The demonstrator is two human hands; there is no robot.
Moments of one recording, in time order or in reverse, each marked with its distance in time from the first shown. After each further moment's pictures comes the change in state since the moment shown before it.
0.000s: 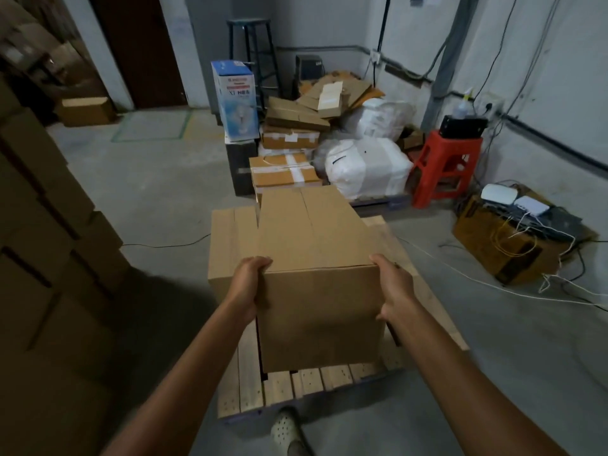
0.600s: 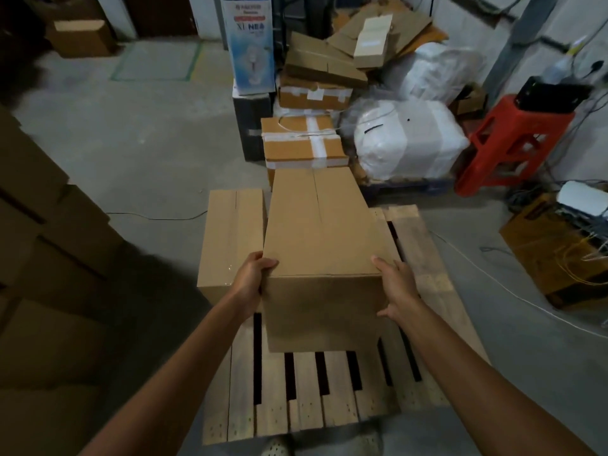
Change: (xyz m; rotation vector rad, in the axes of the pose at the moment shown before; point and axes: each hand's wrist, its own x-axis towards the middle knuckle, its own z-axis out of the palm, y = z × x) left_hand 0.307 0.025 0.040 -0.026 0.007 -0.139; right_hand 0.266 -0.075 0.143 -0.211 -0.064 0.124
